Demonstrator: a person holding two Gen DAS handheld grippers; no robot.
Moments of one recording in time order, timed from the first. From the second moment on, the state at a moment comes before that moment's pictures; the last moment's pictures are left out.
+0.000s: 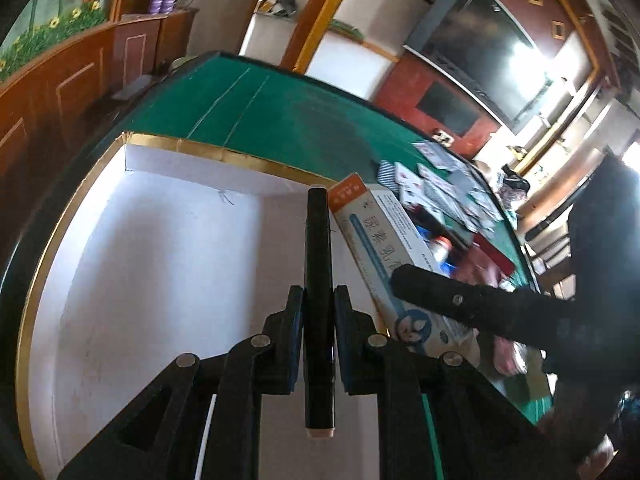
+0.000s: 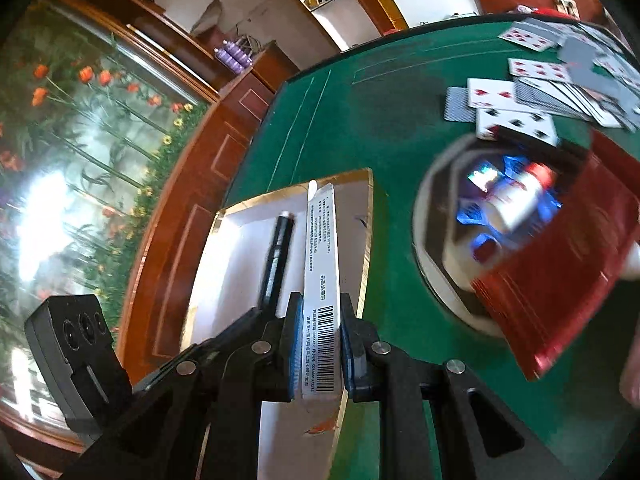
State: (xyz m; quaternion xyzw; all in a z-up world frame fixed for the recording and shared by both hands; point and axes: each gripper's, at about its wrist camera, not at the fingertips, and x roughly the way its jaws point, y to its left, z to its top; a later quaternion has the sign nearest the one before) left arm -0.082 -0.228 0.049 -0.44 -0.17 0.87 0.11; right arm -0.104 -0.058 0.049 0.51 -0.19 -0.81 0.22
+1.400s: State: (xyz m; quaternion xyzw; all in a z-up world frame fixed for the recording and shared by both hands) left arm -0.019 -0.253 0.008 -0.42 -0.31 0.85 0.05; right arm 0.002 0.062 0.057 0.44 -0.19 -0.86 0.17
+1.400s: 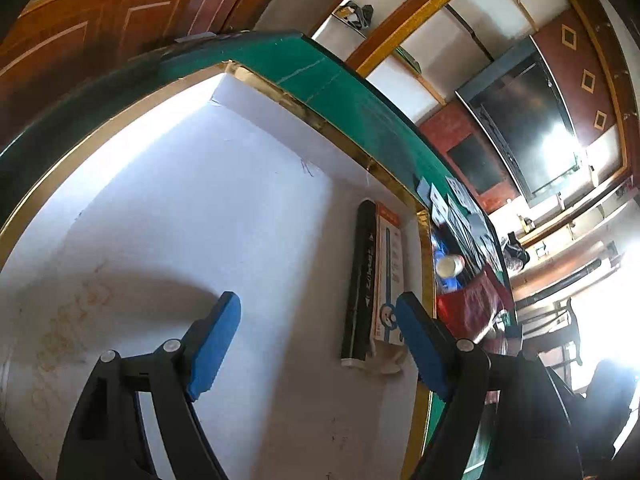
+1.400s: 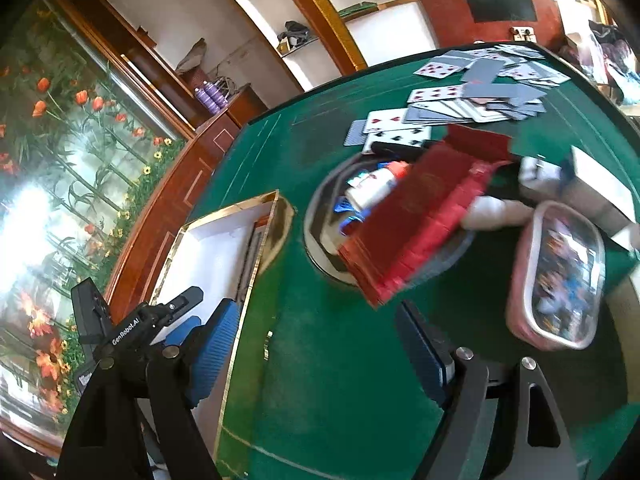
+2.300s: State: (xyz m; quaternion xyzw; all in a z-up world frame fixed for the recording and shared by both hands) left arm -0.011 -0.060 0.077 -0.42 -0.10 0.89 0.15; right arm 0.055 0.243 0.063 0.28 -0.20 -0.94 -0.03
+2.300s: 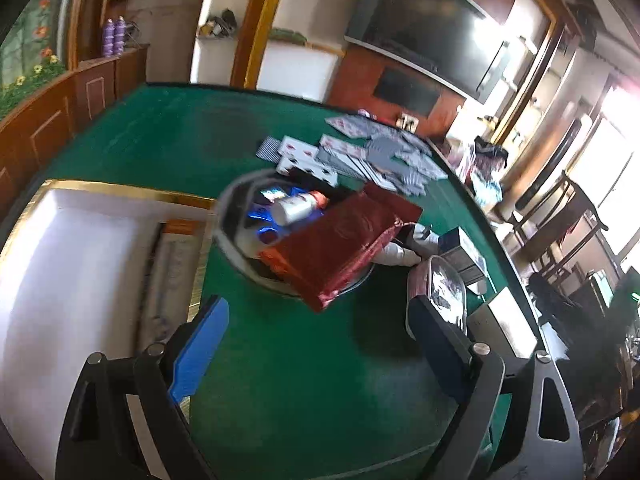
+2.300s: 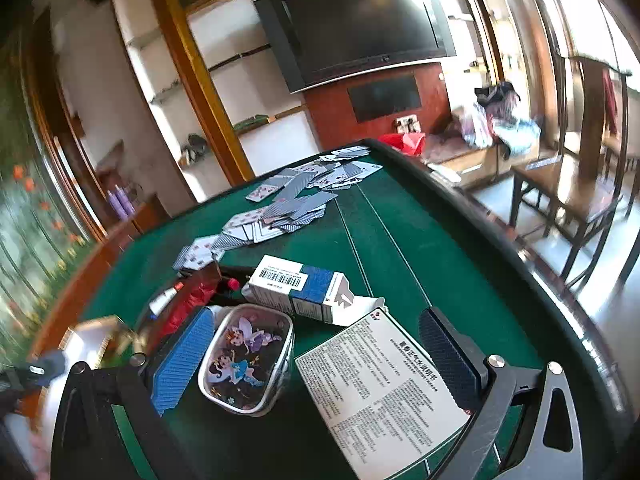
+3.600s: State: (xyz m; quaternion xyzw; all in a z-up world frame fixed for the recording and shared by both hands) left arm -0.066 0.046 0.041 -0.42 0.13 0.89 0.16; right arm 0.049 0.232 0.057 0.31 -0.19 -0.93 0.00
